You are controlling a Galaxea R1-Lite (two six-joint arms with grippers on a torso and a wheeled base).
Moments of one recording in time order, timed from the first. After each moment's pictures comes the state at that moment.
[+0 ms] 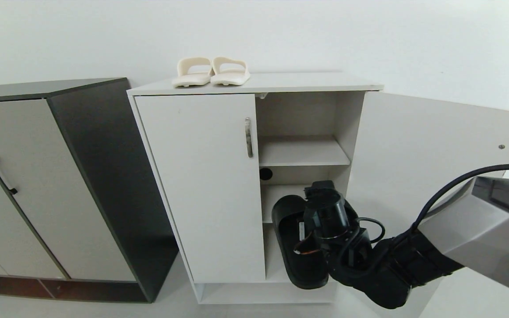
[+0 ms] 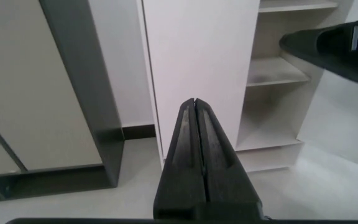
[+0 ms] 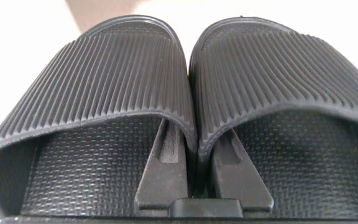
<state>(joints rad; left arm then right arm) 0.00 0.00 0.00 0.00 -0.06 0.04 0.79 2.15 -1.02 -0.74 -0.67 0.27</state>
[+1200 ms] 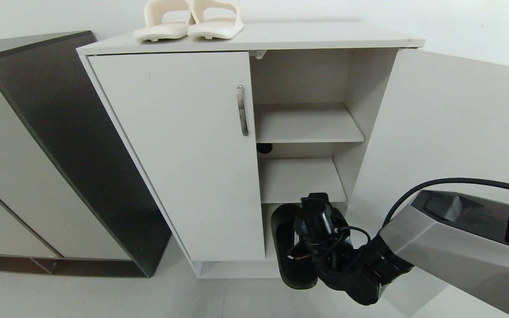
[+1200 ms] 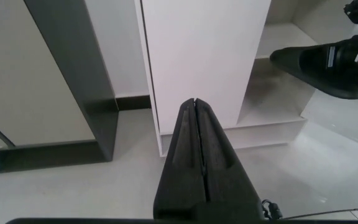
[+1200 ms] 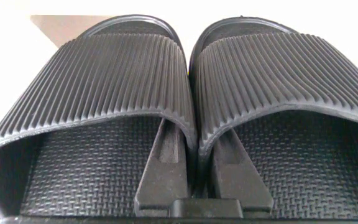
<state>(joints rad) 0.00 0.00 0.00 0.00 -0.06 0.03 0.76 2.31 -1.10 -0.76 -0.65 0.36</state>
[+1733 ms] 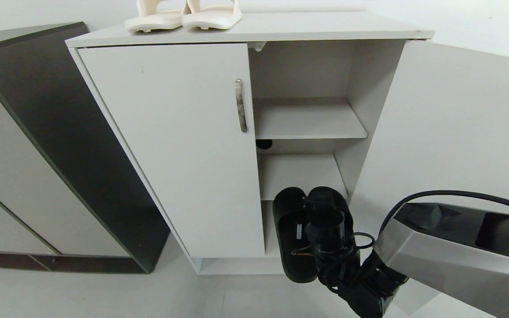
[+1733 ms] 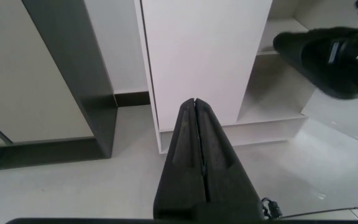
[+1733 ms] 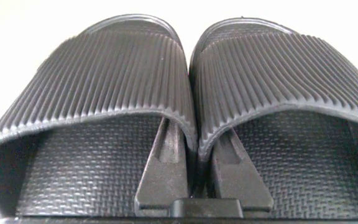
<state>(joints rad) 0.00 0.00 0.00 0.00 -0.06 0.03 0.75 2.37 -1.00 -1.21 -0.71 0.14</state>
